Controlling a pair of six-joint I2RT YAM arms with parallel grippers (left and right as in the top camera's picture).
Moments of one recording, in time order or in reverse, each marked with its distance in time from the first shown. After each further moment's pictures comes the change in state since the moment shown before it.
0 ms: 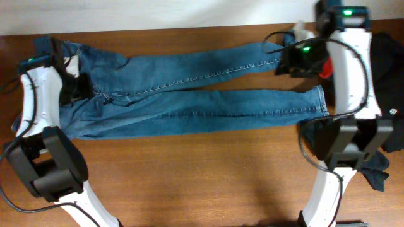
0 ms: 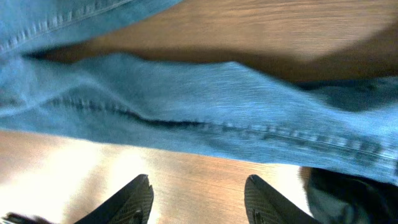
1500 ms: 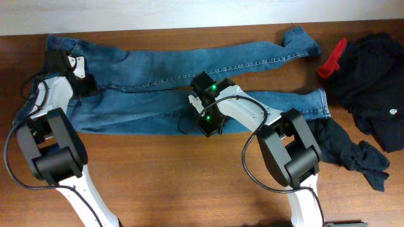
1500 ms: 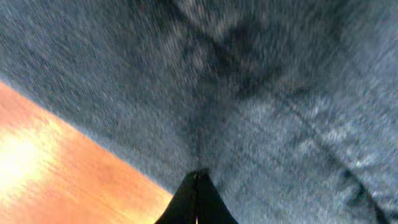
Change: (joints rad) left arm 0.021 0.188 -0.108 0.515 0.055 0.095; right arm 0.592 0.009 -0.725 0.641 0.159 -0.031
